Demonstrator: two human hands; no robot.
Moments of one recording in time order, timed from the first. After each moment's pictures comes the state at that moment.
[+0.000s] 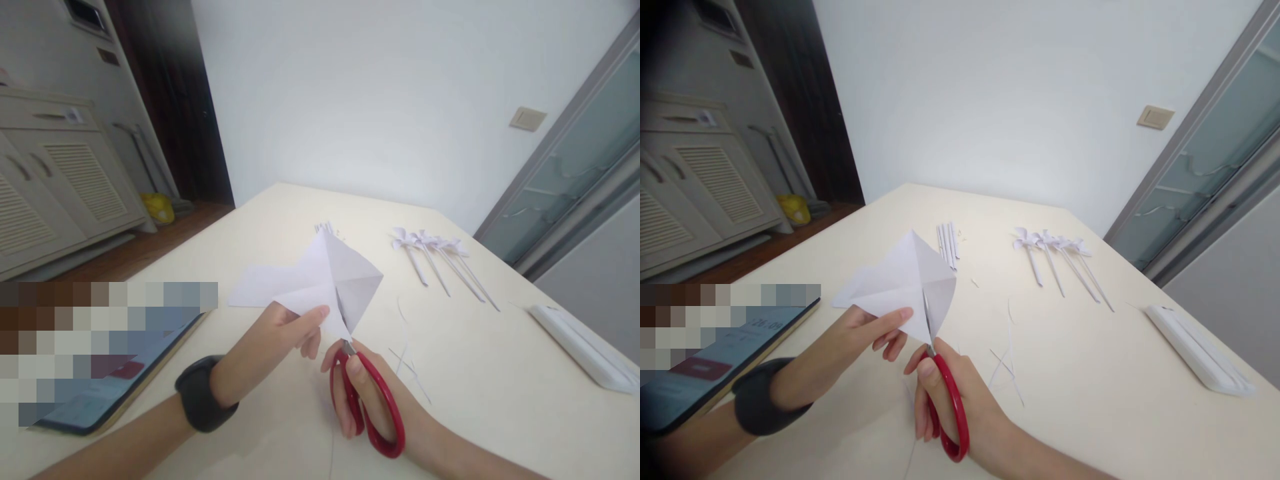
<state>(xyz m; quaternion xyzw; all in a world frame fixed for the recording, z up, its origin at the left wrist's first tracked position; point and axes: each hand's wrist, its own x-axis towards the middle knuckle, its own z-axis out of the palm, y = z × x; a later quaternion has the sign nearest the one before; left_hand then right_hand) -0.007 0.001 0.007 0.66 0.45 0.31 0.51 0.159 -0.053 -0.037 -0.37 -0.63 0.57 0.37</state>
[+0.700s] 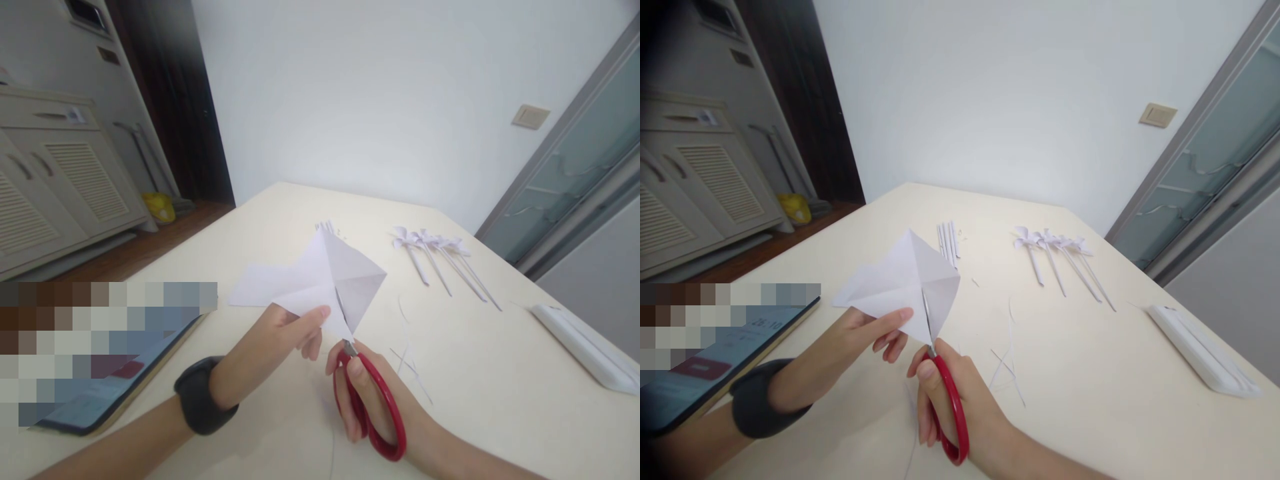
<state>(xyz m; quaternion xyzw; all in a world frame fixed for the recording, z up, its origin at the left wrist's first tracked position) -0.006 0.000 0.006 0.66 0.44 0.33 0.51 0.157 -0.055 -0.039 -0.37 -0.63 0.56 0.39</state>
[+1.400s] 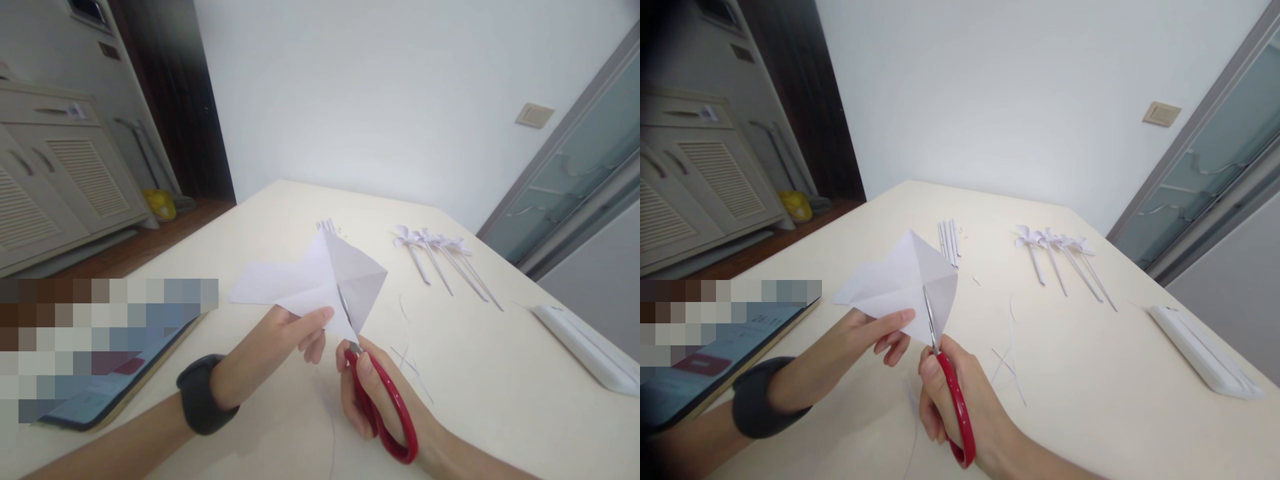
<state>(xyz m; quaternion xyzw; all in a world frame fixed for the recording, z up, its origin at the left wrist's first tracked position) -0.005 -0.003 0.007 0.65 0.42 0.32 0.55 0.158 -0.058 -0.030 -0.40 -0.60 0.58 0.38</state>
